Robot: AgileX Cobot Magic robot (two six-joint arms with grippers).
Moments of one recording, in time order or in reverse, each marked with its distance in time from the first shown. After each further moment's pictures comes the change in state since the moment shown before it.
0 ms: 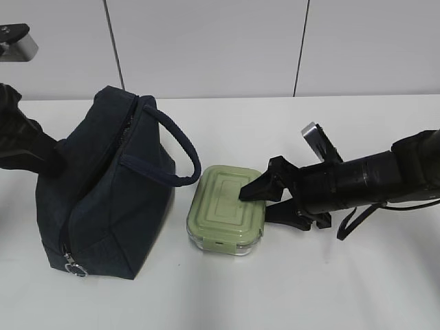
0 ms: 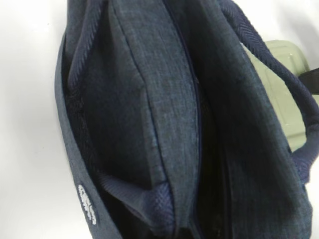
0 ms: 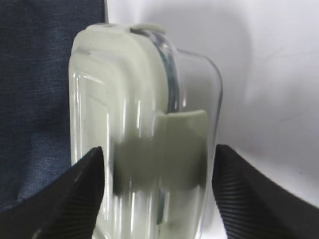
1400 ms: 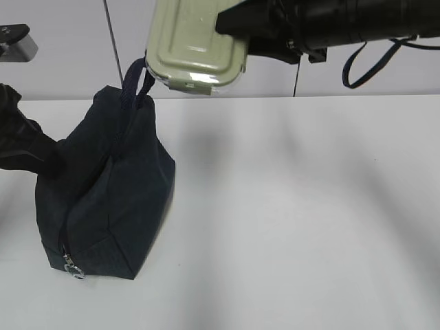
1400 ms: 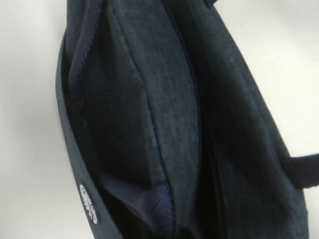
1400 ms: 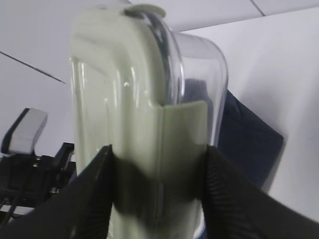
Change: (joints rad) left arm 0.000 0.000 0.000 0.005 0.000 0.000; right arm 0.043 -0.352 -0.370 -0.242 0.013 0.212
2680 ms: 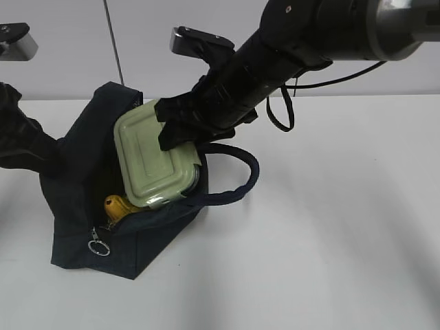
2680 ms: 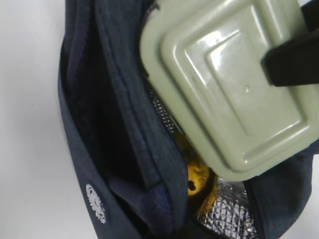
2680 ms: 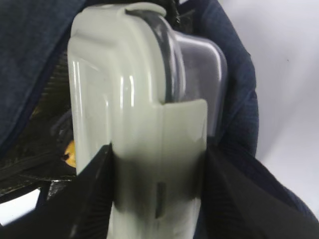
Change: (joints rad) left arm 0.000 0.000 0.000 0.003 -0.008 0.000; right arm 0.306 0.310 -0.286 -0.877 -0.100 0.624
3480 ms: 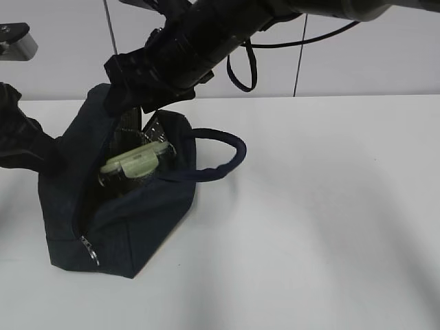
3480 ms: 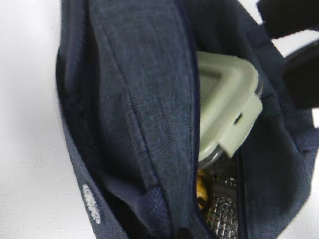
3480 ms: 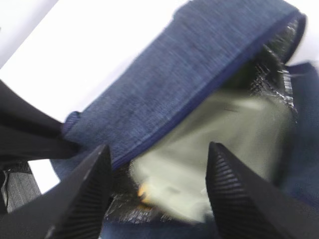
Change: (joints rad) left arm 0.000 0.000 0.000 0.002 -0.006 0.000; right arm 0.052 0.057 -0.278 0.071 0.184 -0.135
